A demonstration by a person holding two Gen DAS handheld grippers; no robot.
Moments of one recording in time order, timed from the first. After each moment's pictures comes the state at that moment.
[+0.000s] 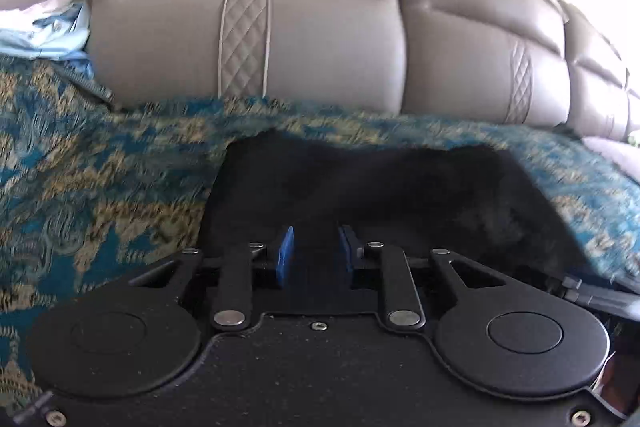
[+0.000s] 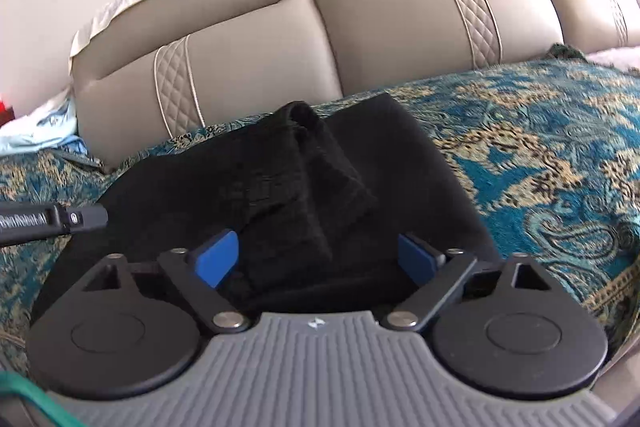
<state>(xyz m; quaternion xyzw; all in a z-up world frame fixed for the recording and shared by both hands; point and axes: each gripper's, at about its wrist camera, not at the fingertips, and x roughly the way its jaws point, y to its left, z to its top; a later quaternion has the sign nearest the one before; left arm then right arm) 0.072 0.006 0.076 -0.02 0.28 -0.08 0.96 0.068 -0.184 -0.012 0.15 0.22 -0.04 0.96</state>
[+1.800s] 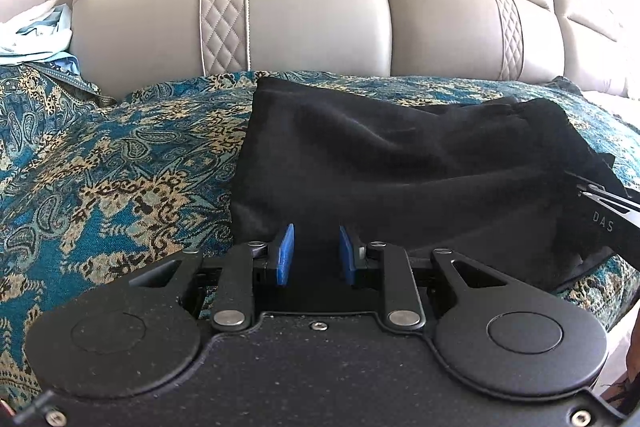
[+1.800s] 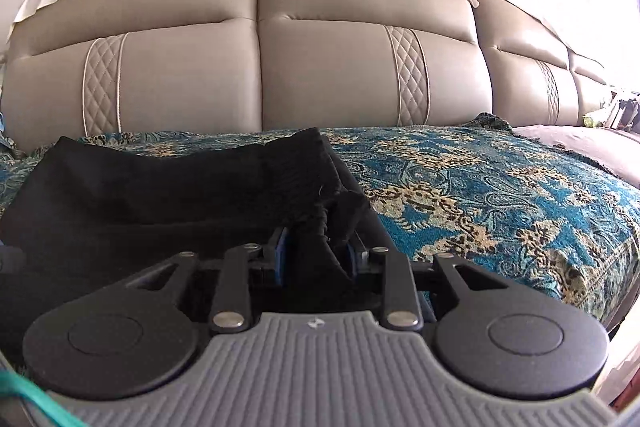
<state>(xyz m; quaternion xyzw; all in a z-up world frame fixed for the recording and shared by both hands) 0.063 -0.015 0.051 0.03 0.29 -0.10 0.95 0.075 -0.180 -0.014 0.04 0.19 -0.18 0.97</state>
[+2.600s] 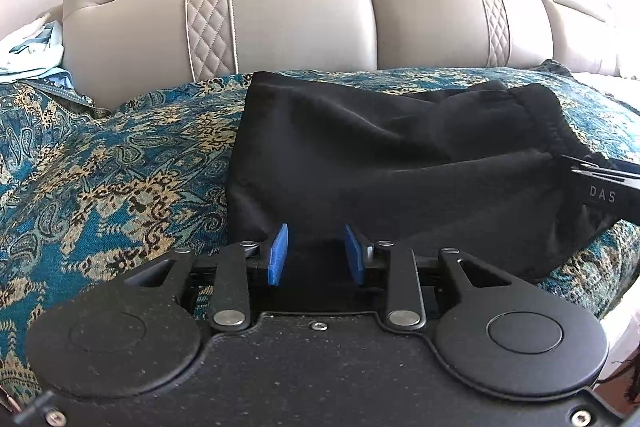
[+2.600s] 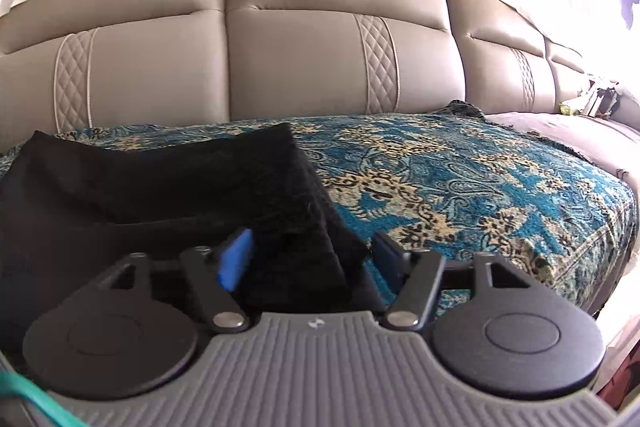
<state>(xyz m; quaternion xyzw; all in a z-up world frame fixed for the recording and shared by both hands) 0.046 -0.024 0.048 0.06 0.29 -0.11 0.95 0.069 -0.198 -0.015 0.05 0.20 -0.22 0.95</state>
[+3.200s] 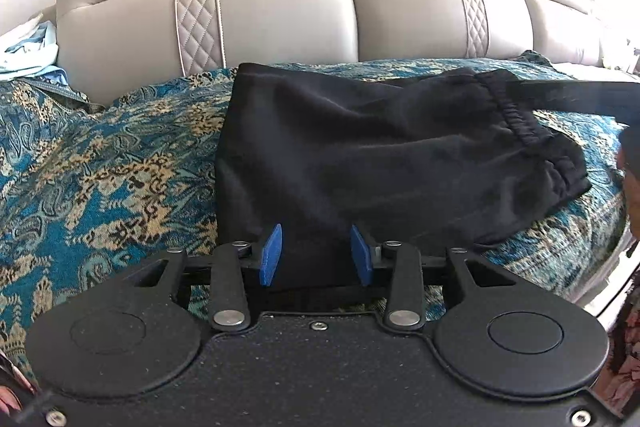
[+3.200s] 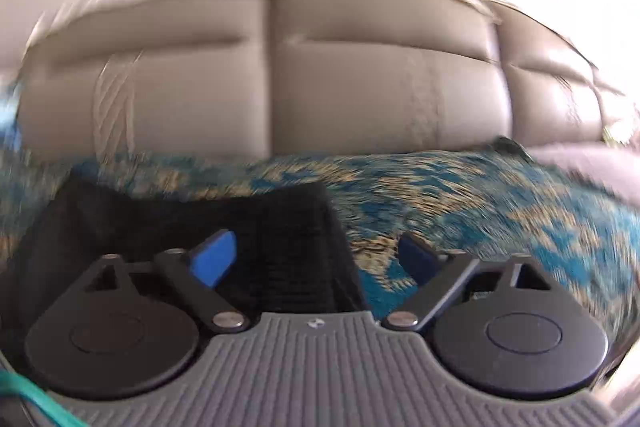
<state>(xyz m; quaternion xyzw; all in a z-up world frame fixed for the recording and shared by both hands) 0.010 -0.023 0.051 0.06 0.29 -0.13 0.94 0.085 -0.207 0.025 0.01 0.19 -0.13 0.97</state>
